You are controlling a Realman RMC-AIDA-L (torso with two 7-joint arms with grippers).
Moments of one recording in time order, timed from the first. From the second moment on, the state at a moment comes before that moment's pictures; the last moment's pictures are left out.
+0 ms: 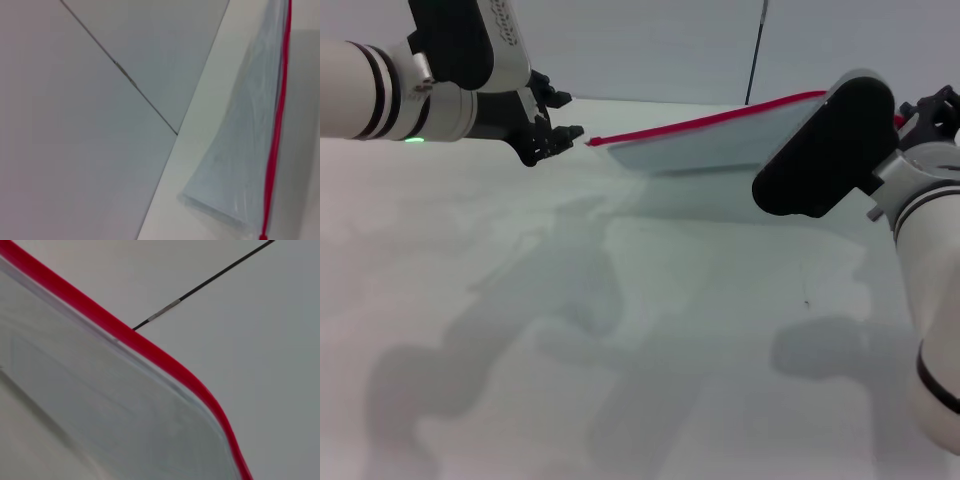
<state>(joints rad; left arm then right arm) -0.52 -2.03 1.34 1.30 -0.81 -0.97 1.40 0.59 2.03 -2.40 -1.40 -0.61 1.28 0.52</state>
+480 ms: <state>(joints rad) -0.53 -2.03 1.35 1.31 -0.81 -0.97 1.37 0.61 2.03 -2.43 -1.36 -0.61 1.31 0.56</state>
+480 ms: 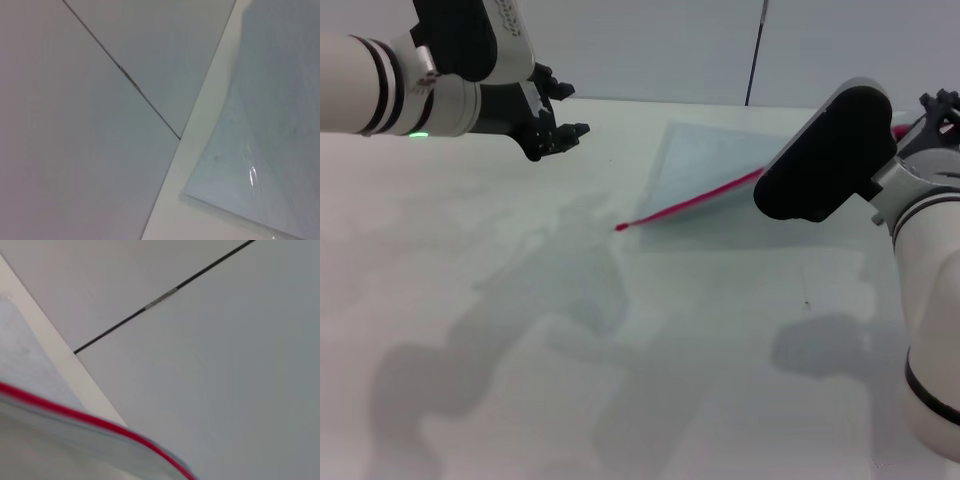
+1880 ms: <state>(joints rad) -0.28 -2.03 1.67 1.38 -1.59 -0.25 1.41 0.63 2.02 -2.45 -1.22 -0.87 1.34 1.48</state>
